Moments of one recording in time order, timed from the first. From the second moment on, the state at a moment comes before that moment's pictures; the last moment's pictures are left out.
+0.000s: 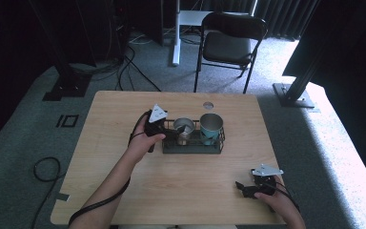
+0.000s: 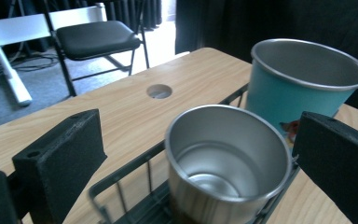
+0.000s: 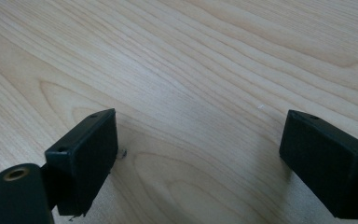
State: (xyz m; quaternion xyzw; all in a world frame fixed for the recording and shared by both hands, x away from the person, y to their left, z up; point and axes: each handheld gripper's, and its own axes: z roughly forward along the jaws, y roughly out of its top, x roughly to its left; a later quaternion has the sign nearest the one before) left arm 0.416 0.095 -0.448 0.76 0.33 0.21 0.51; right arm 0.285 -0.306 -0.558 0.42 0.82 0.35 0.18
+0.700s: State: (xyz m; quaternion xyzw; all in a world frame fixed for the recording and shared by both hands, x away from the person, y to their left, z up) left arm 0.406 0.134 -0.449 0.75 0.37 0.24 0.50; right arm 0.285 -0.306 -0.558 0.42 0.82 0.35 0.18
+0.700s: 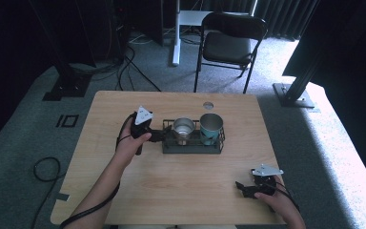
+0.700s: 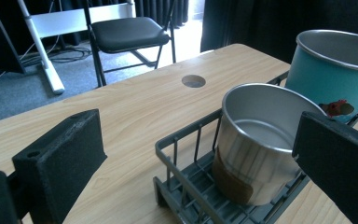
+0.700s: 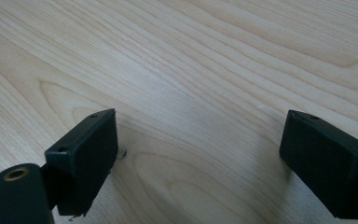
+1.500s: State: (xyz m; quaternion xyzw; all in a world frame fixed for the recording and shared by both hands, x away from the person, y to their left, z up) left arm 0.384 0.184 -0.464 0.73 0.41 0.26 0.48; right arm 0.285 -0.306 -0.558 0.42 0.82 0.35 0.18
